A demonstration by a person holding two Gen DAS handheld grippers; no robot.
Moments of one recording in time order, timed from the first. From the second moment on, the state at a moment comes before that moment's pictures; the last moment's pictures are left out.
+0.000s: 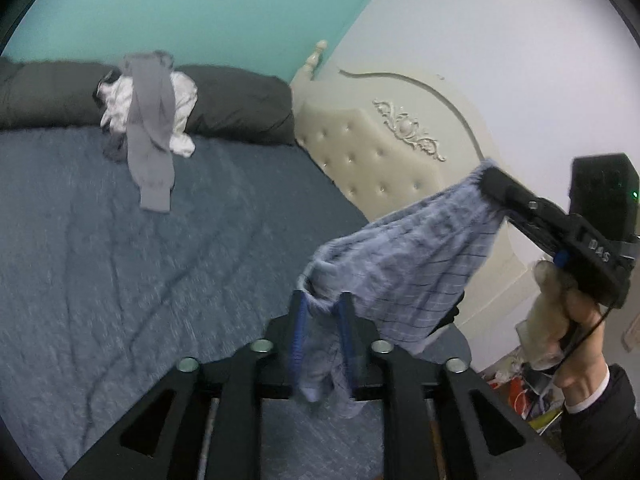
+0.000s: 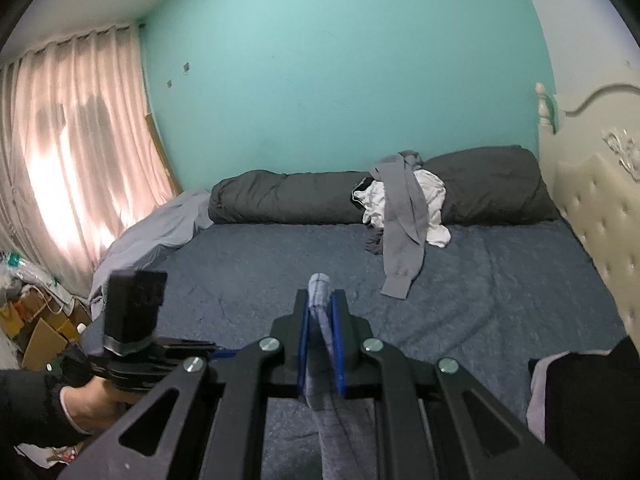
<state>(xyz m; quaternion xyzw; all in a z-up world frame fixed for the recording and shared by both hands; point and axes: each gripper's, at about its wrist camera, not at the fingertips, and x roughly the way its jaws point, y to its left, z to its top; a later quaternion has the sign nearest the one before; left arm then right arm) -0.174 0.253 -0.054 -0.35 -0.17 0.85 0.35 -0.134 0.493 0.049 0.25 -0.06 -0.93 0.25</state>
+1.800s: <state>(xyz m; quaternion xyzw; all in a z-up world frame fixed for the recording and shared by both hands) -0.180 0.235 -0.086 -0.34 -0.23 0.81 0.41 -0.132 0.471 0.046 0.26 -0.05 -0.92 0.30</state>
